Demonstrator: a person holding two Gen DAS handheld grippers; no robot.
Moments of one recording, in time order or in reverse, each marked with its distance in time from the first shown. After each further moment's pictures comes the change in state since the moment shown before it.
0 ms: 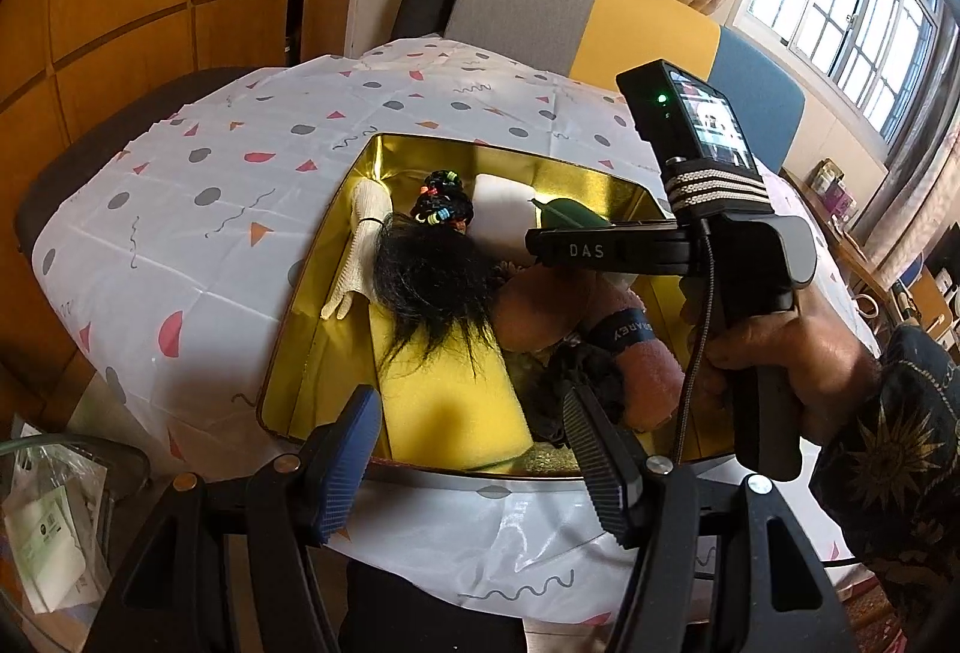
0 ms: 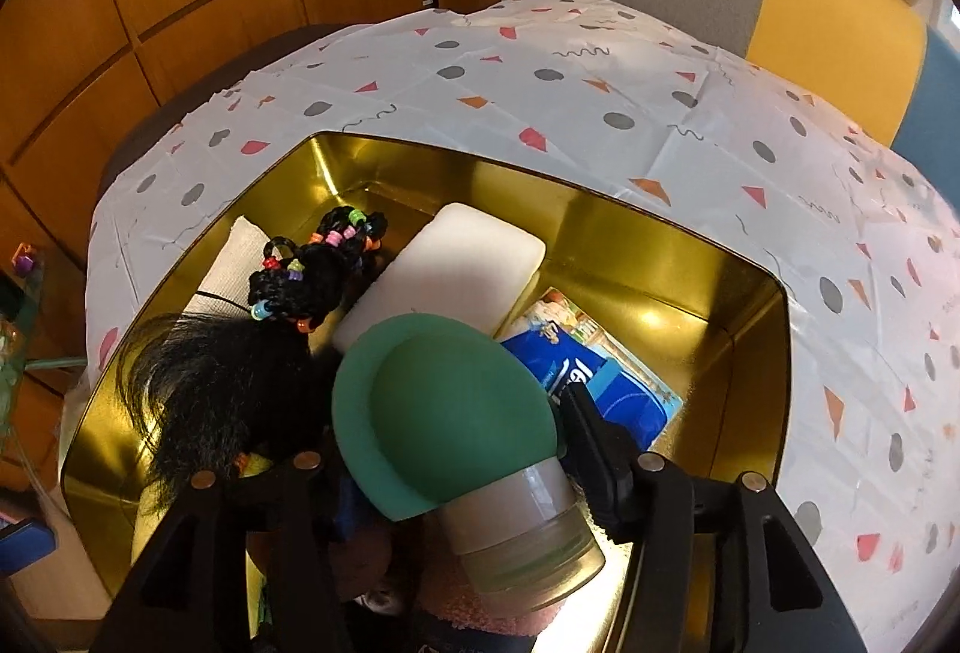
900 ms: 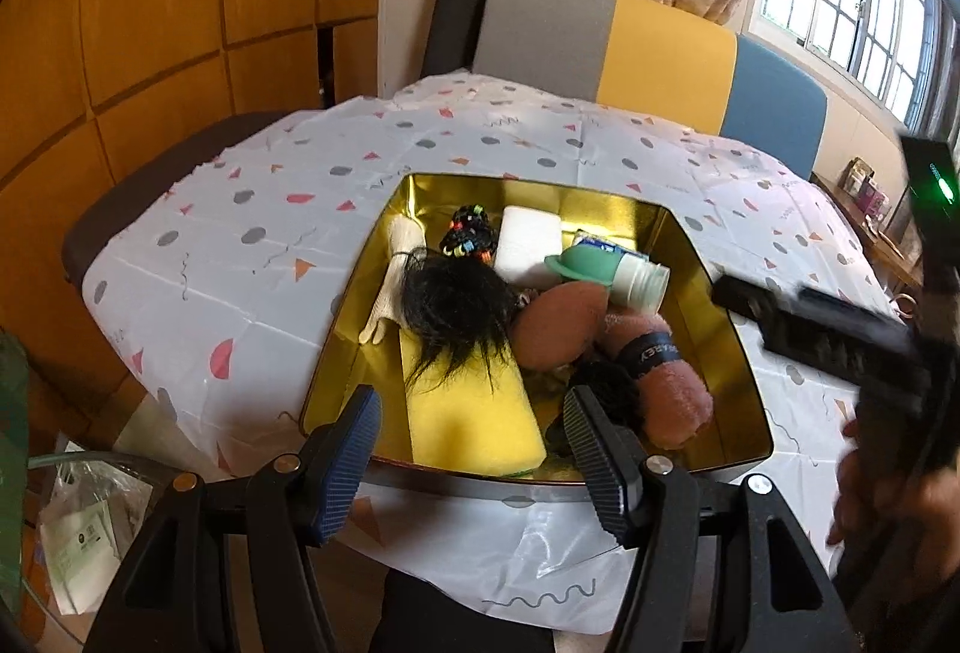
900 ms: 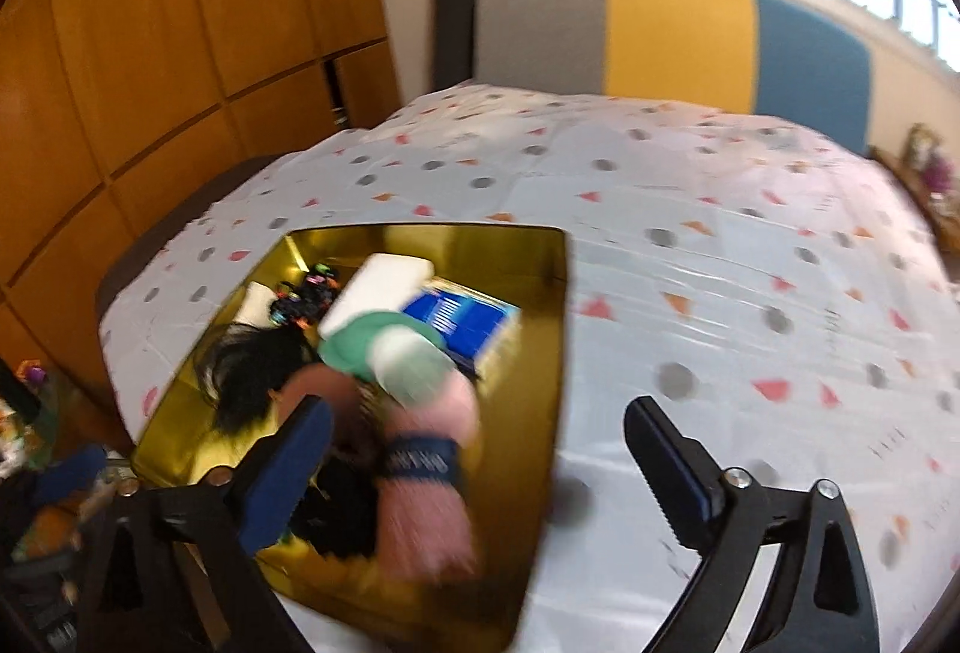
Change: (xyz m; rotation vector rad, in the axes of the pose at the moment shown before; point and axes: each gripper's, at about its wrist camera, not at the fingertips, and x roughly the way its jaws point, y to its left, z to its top) left arm -0.021 -0.020 -0.005 0.039 -0.092 0.143; right arm -0.126 -0.022 -0.093 0.252 -0.257 -0.136
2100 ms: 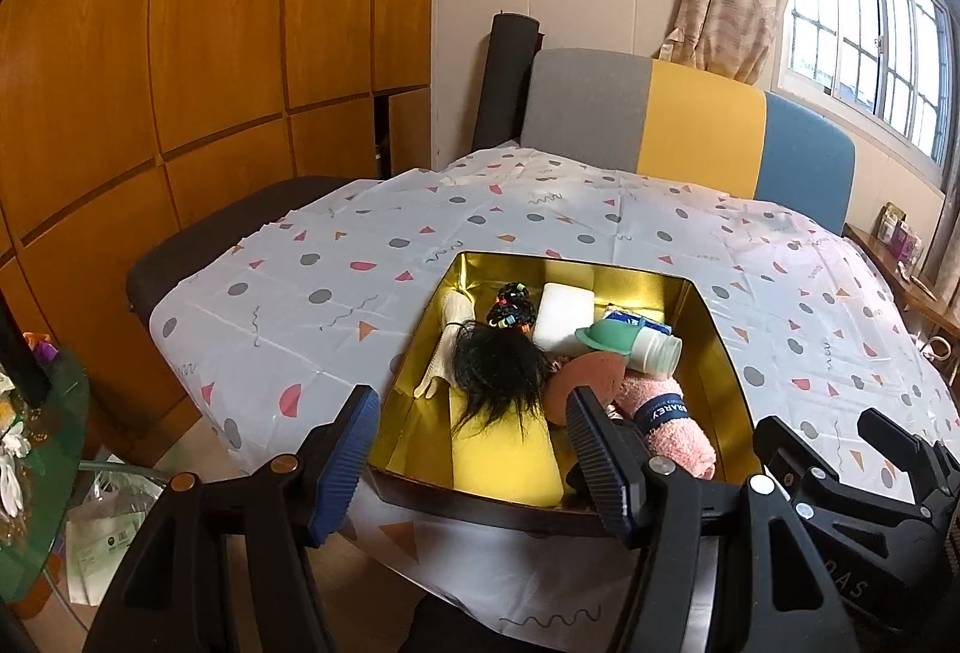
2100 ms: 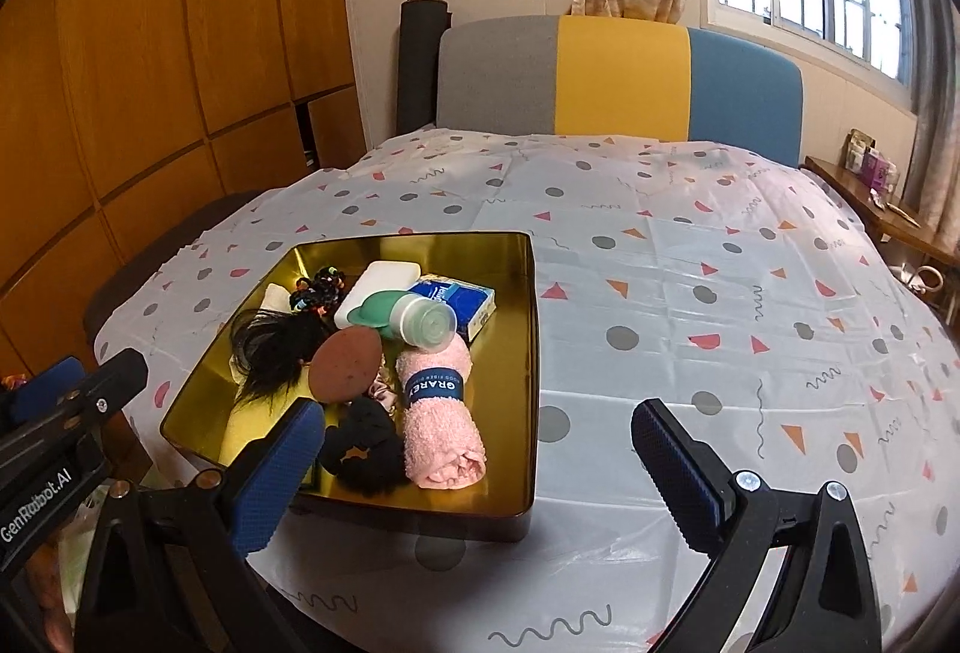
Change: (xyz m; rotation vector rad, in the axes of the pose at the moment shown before) left arm -0.044 -0.003 0.000 -0.042 -0.169 0.123; right arm -0.069 0.025 -0.047 0.040 -0.113 -0.086
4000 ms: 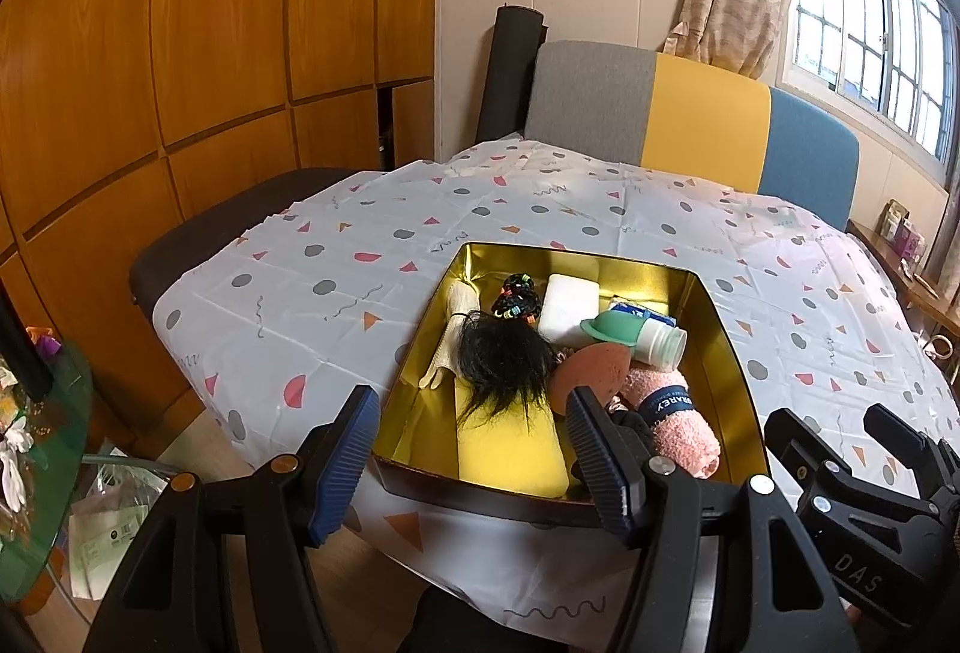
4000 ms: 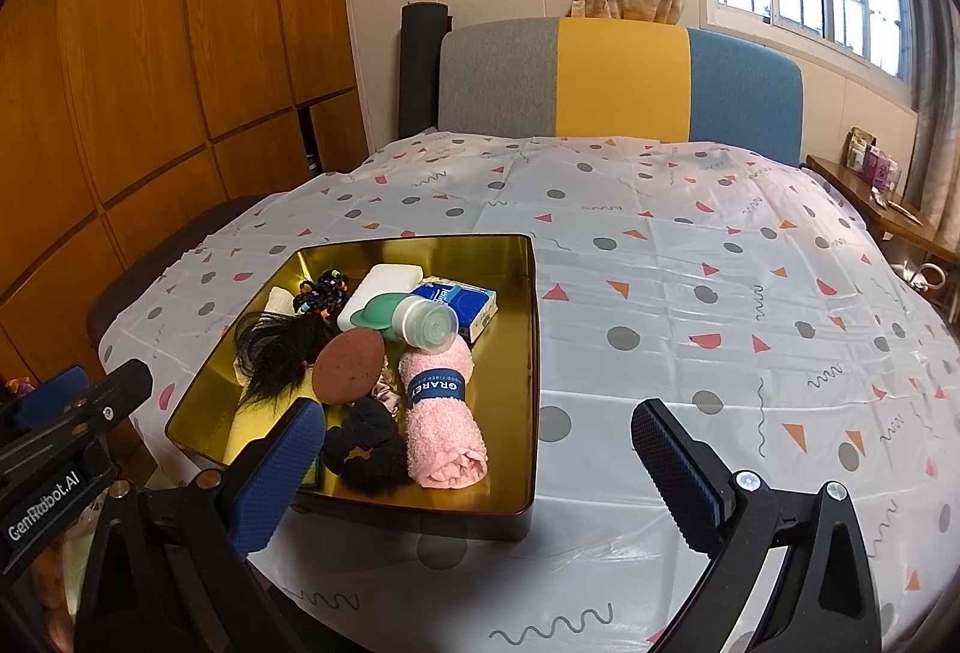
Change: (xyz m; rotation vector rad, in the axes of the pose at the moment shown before) left arm 0.001 0.002 -0.002 -0.003 0.016 0.009; right arm -0.003 0.002 0.002 0.003 -0.004 0.003
